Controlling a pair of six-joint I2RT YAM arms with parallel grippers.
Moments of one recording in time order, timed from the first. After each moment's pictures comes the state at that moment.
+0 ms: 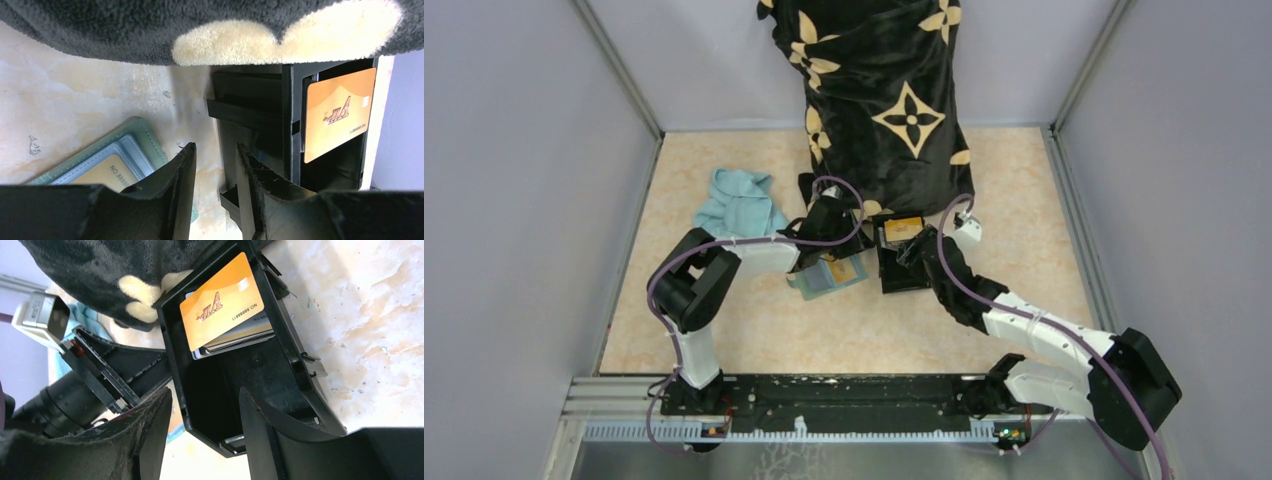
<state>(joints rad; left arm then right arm) -0.71 1.87 1.02 0.20 0.03 -0.89 0.73 1.06 0.53 0.01 0.47 0.98</state>
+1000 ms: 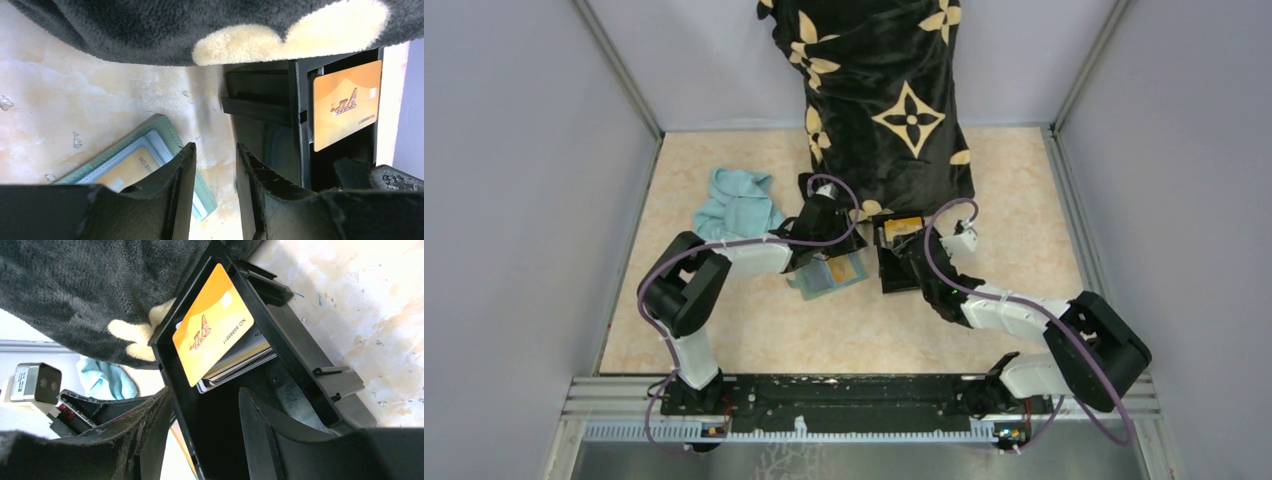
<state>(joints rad) -0.69 1.82 0.98 0.19 0.03 -0.81 0.73 1.28 0.48 0.28 0.57 1.26</state>
